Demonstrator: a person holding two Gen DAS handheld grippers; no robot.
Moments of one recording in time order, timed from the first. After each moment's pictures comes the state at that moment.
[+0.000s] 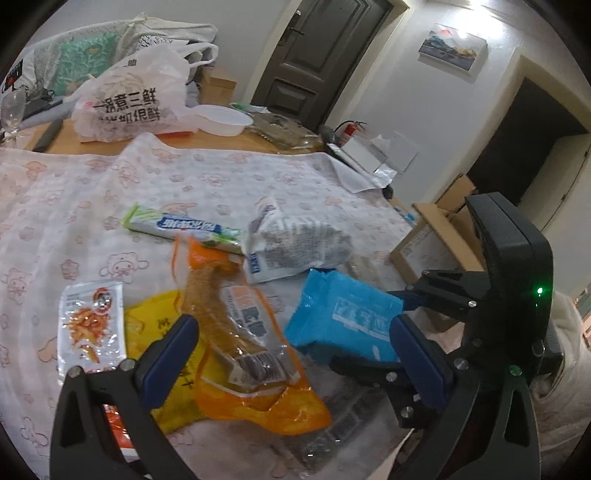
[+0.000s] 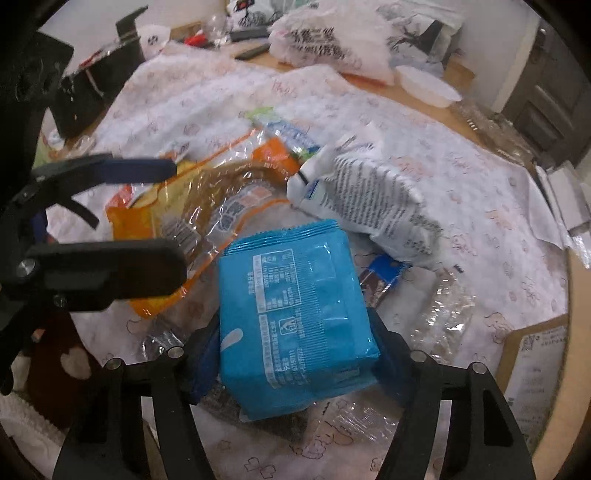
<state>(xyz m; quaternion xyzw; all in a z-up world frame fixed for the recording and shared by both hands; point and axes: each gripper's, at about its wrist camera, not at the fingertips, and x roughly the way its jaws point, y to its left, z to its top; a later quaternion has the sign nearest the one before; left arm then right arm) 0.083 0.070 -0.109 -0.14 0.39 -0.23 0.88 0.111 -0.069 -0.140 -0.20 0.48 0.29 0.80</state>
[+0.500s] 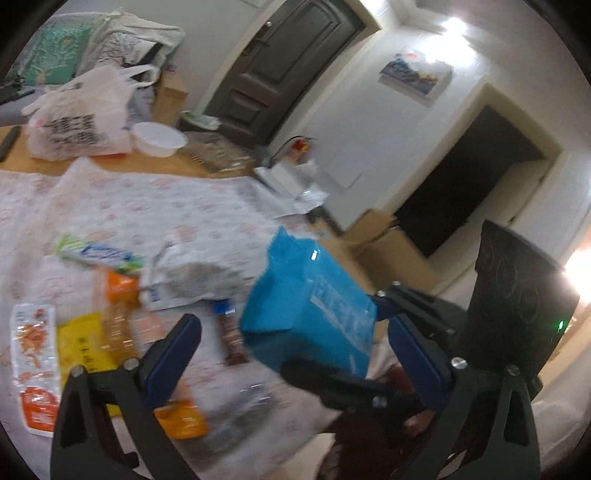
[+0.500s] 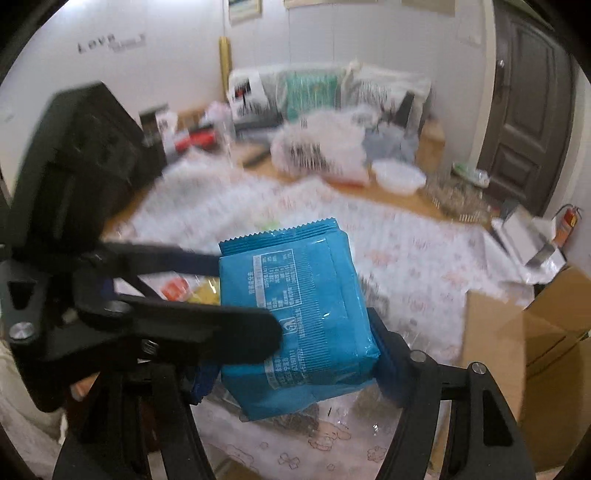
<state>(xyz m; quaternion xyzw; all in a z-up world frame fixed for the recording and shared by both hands) 0.071 0.031 -0.039 -0.21 0.36 -0.32 0.85 0.054 -0.106 -0.041 -0.12 0.33 0.32 0.88</state>
